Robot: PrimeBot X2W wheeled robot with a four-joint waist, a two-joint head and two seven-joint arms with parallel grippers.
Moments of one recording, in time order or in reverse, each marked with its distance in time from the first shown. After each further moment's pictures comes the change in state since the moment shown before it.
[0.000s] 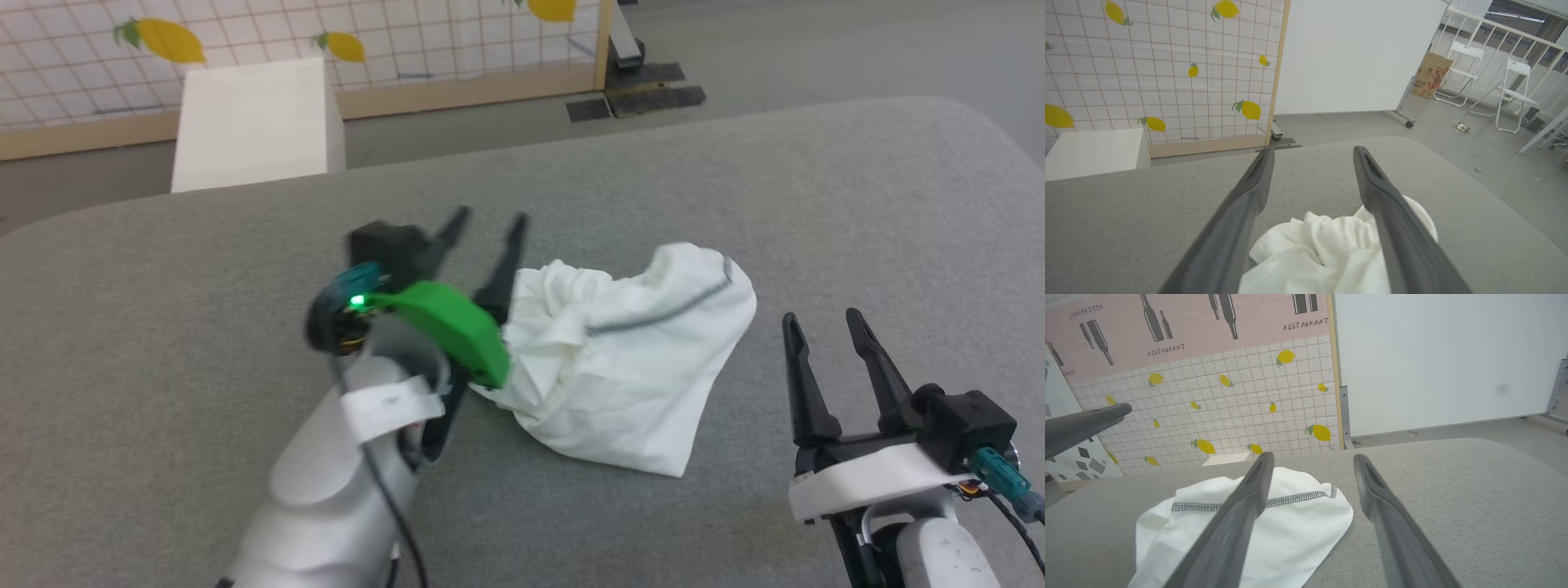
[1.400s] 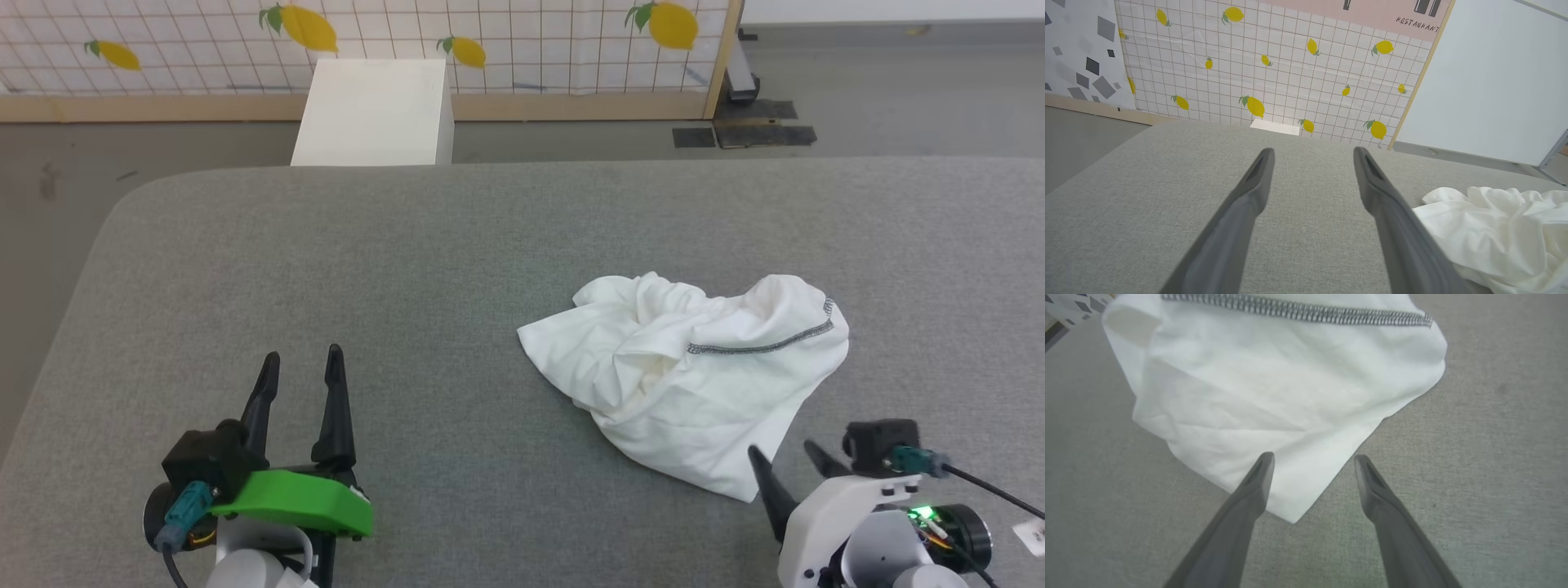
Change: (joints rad) left arm 0.529 -0.008 0.446 -0.359 0.285 -0.022 -0.132; right arm 0.079 0.000 -0.013 0.049 -0.030 0.000 0.488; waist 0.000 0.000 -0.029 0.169
